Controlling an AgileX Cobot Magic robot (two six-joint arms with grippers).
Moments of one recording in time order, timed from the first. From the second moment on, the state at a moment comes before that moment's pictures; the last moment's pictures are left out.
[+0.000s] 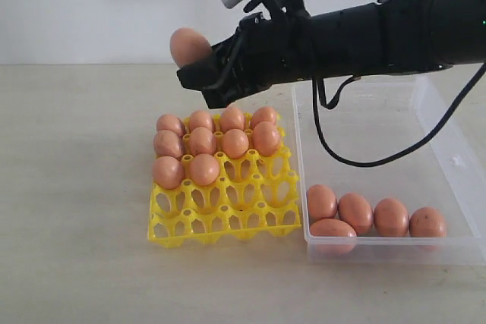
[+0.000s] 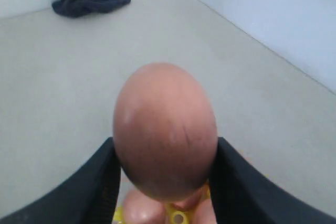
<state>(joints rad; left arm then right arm) 0.10 0.00 0.00 -0.16 0.31 0.11 0.35 1.76 -1.13 1.73 0.61 -1.97</state>
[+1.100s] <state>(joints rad) 0.10 0.00 0.00 -0.16 0.31 0.11 0.45 1.77 -1.14 0.77 -0.58 -1.38</state>
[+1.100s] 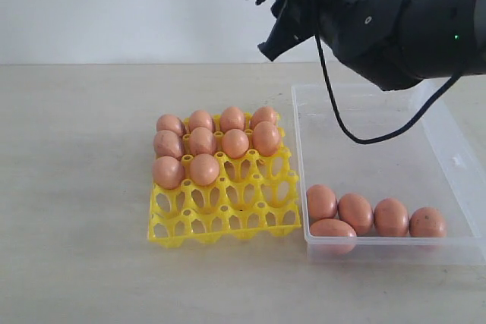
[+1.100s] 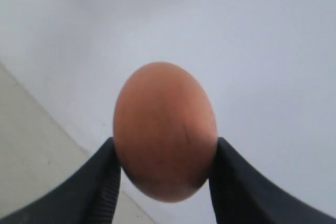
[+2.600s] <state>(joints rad) 0.10 0.00 0.00 -0.16 0.31 0.11 0.34 1.95 -0.84 -0.84 -1.01 0.70</state>
